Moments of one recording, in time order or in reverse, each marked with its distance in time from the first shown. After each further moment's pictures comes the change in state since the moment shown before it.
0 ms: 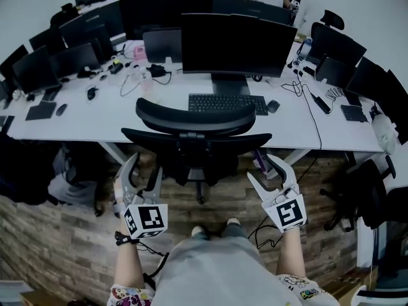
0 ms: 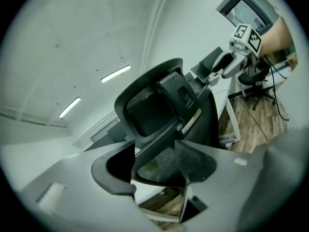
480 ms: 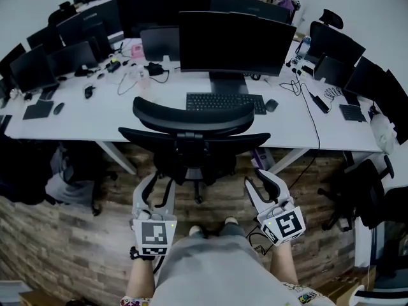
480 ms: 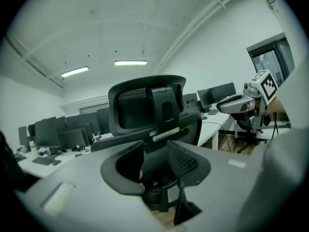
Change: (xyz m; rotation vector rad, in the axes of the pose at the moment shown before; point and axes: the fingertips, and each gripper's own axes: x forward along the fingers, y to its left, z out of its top) left arm -0.025 -0.056 0.014 -0.434 -0.040 -0.143; right arm -0.019 0.023 -0.003 0.353 -0.061 -0.032
